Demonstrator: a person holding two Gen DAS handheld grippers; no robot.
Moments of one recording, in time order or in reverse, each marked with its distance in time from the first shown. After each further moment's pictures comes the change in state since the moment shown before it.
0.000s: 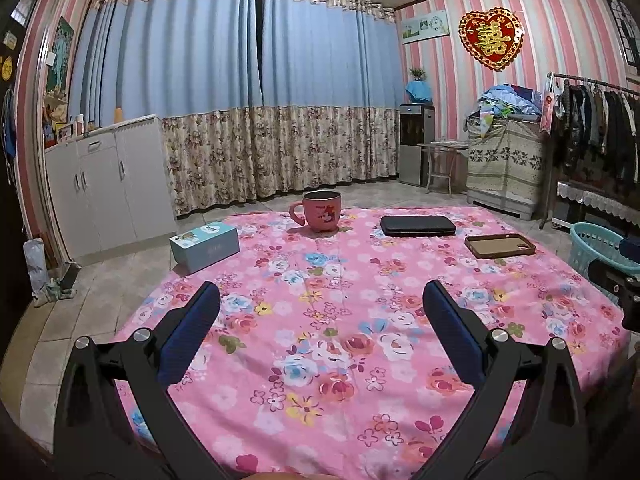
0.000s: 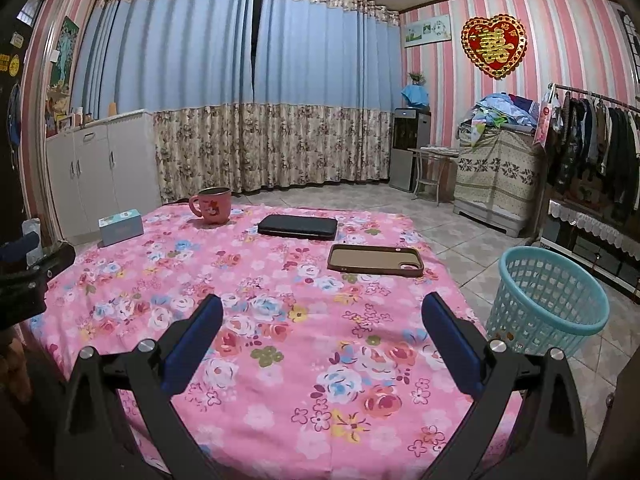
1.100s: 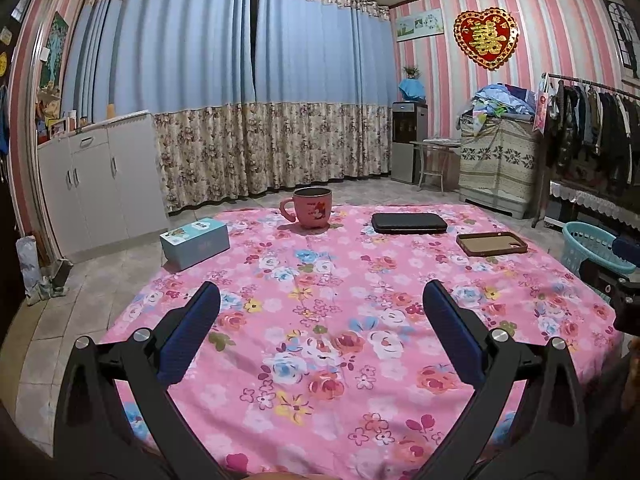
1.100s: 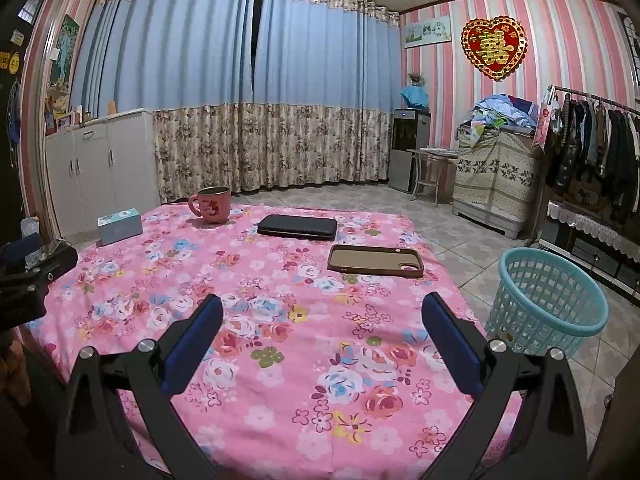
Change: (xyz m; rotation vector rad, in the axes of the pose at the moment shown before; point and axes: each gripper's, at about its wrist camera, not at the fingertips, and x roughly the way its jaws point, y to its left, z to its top) left arm -0.001 0.001 -0.002 -0.003 0.010 -0.032; right arm 0.002 0.004 -0.001 -0.008 -0.001 -0.008
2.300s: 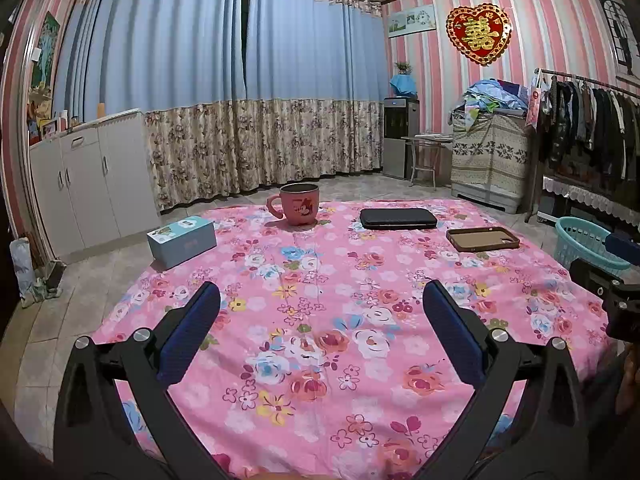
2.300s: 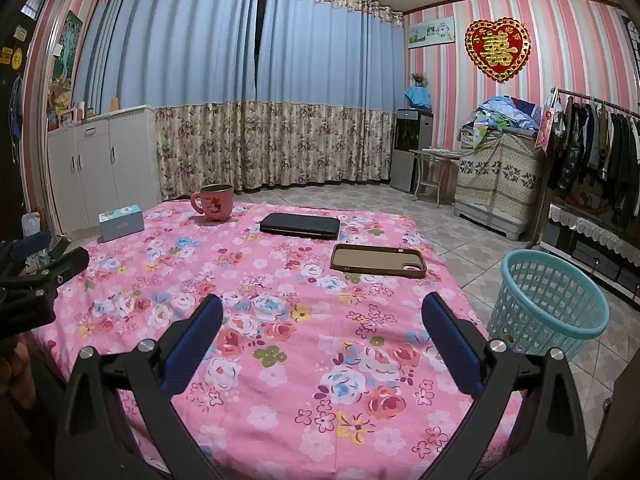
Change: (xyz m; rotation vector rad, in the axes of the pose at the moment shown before) left arm 0.007 -0.009 0.001 0.008 0.017 -0.029; right arm 0.005 0.005 -0.002 -0.006 0.000 0.006
